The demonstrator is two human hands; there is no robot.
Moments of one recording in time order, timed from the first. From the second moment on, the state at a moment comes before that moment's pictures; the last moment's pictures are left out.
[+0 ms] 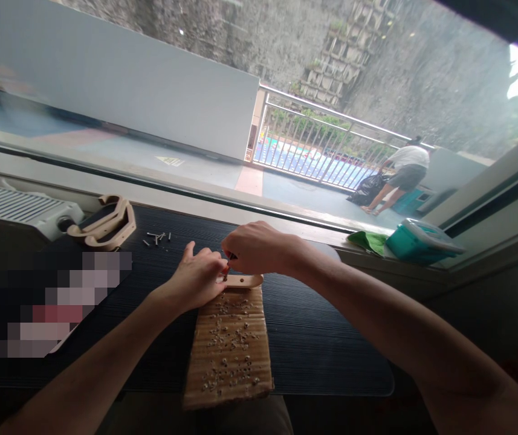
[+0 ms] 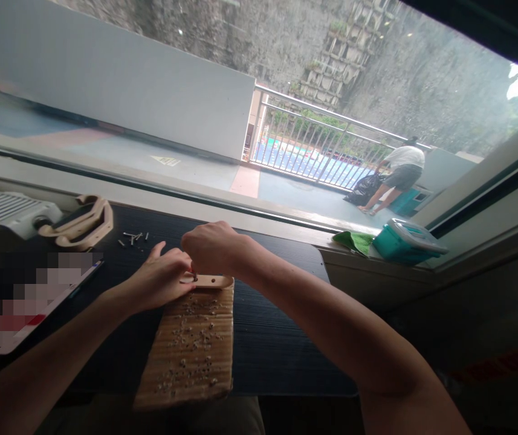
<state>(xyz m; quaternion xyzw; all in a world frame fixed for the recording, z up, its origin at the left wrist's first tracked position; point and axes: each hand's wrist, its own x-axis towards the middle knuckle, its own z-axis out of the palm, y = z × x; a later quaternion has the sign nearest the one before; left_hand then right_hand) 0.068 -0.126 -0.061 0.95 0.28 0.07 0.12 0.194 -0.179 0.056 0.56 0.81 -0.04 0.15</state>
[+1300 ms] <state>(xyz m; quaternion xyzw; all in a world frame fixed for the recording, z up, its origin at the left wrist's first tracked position) 0.075 -0.135 -0.057 0.94 0.30 0.08 0.10 0.196 -0.182 0.049 0.56 0.82 -0.04 0.12</state>
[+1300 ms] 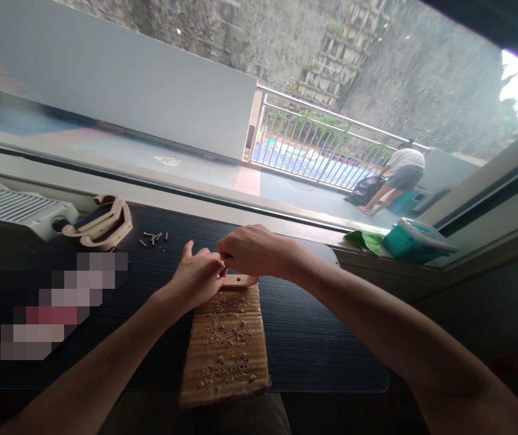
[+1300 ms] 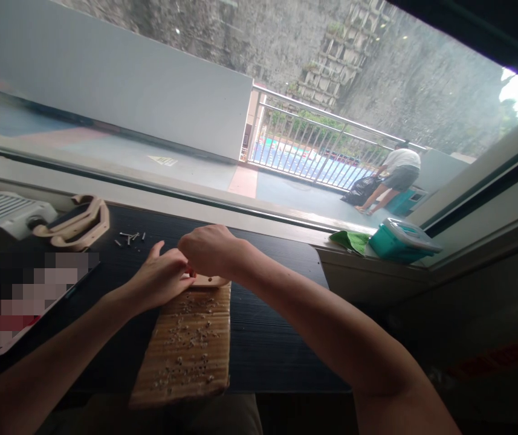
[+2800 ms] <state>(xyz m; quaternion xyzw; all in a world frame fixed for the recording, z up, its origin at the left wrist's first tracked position) 0.076 -0.136 -0.058 0.94 0.31 0.07 0.08 0.195 -0.183 0.047 0.56 0.82 -0.03 0.13</state>
